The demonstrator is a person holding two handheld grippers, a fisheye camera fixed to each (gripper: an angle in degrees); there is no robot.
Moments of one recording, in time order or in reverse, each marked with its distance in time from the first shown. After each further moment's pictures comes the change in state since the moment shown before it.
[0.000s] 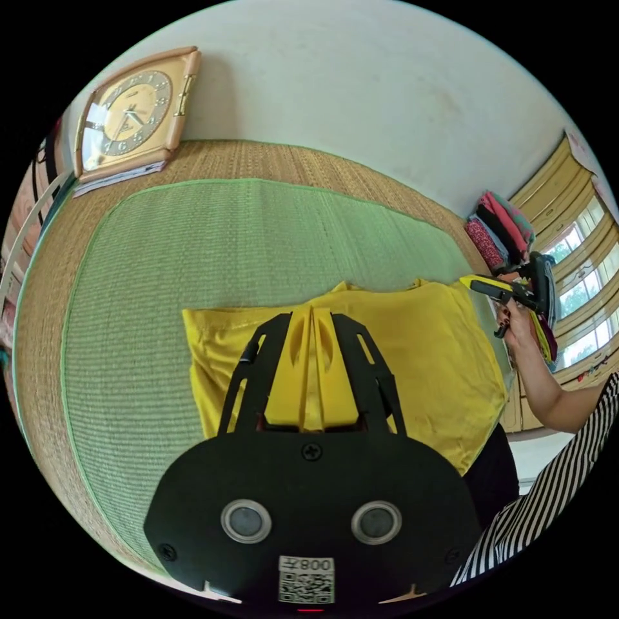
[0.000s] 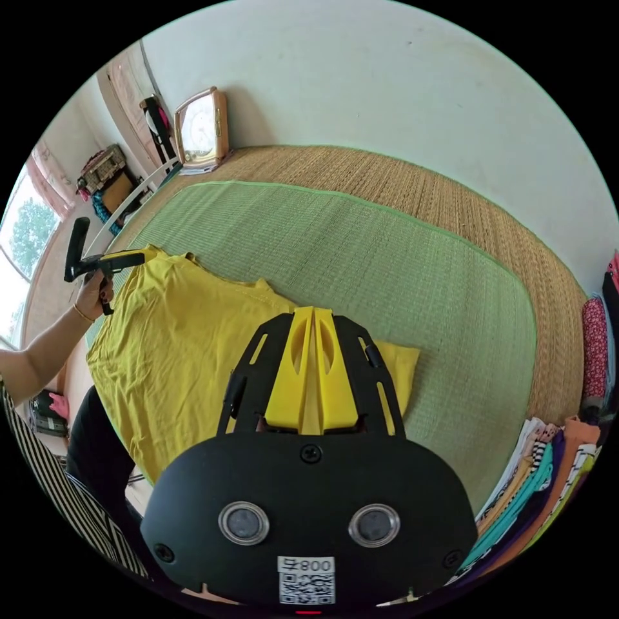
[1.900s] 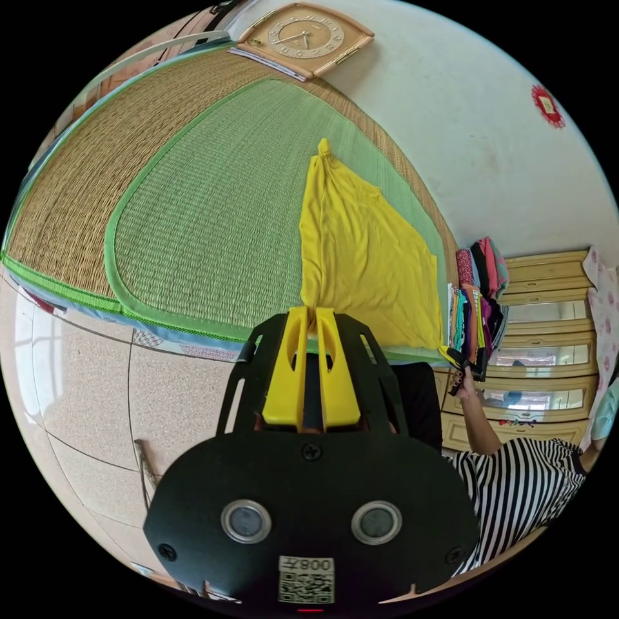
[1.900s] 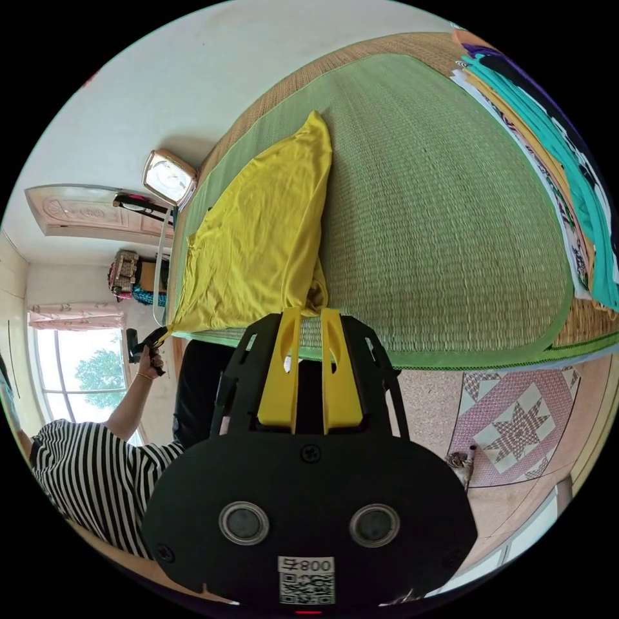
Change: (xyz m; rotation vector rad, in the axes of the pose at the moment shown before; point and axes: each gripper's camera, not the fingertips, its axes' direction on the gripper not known) left arm -0.130 0.318 -0.107 -0.153 0.192 -0.435; right arm 0.122 0.285 -0.061 -0.141 -0.391 0.575
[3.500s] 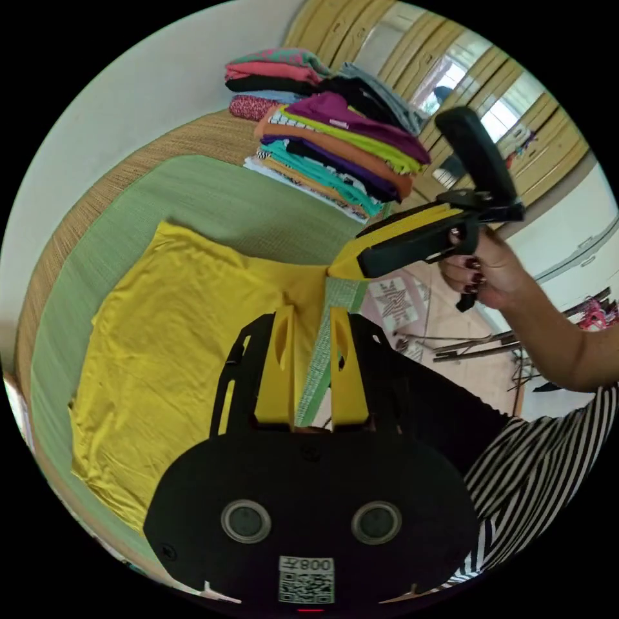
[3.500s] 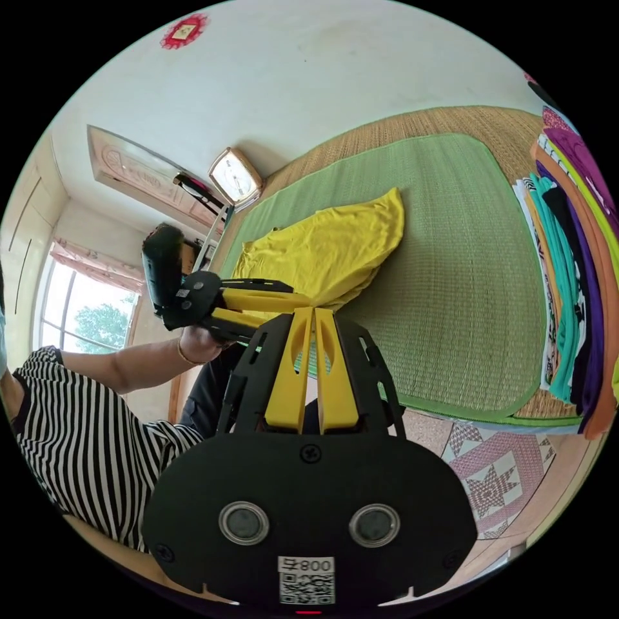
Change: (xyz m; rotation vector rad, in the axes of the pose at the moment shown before) left arm 0.417 0.094 0.483 -0.356 -0.115 1.188; right arm 0.047 0.071 -0.056 0.256 0.205 -0.320
